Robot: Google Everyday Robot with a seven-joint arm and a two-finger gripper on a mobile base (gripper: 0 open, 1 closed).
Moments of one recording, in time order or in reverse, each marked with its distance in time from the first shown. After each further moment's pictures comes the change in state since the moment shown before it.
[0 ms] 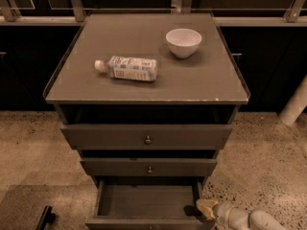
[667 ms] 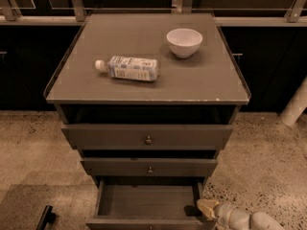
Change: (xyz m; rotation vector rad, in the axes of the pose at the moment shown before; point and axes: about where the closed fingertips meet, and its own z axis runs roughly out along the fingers) arm -0.005 -0.001 -0.007 0.013 -0.033 0.004
